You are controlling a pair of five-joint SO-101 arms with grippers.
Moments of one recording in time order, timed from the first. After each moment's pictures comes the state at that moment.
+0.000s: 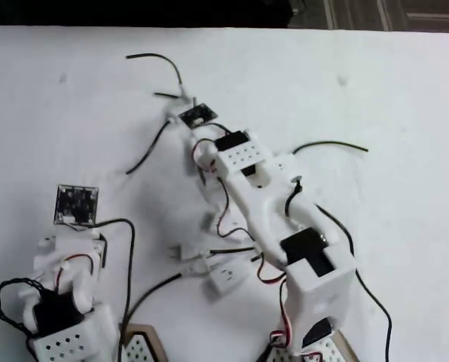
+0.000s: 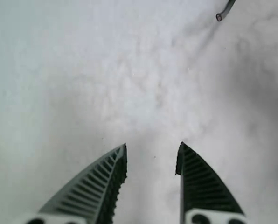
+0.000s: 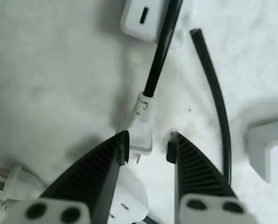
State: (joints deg) left arm -26.3 -98.5 86.6 72.0 -24.5; right arm -28.5 17.7 7.6 66.5 8.0
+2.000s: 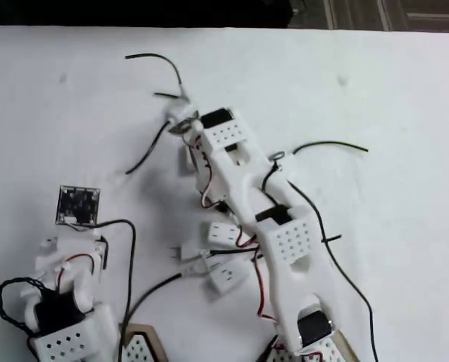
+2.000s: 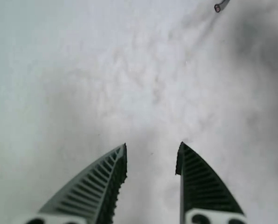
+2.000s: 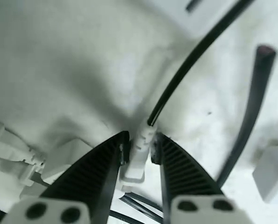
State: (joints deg) left arm -26.3 -98.7 88.0 72.0 -24.7; right arm -28.7 44.6 -29.1 96.4 19.9
